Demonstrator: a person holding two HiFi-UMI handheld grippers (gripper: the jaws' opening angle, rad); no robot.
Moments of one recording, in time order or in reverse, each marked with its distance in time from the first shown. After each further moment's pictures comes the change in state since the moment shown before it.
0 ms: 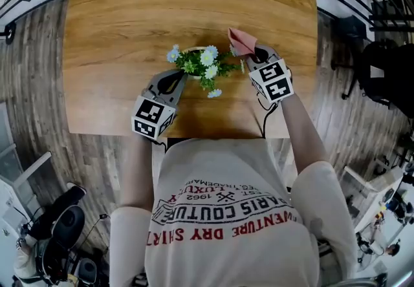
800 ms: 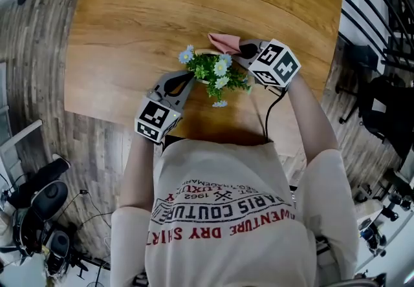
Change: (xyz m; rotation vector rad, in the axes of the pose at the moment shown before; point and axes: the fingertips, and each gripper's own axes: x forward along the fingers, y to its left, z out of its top) left arm -0.001 0.003 0.001 -0.063 -0.031 0.074; right arm 0.045 0.069 0.049 -0.191 0.123 0.640
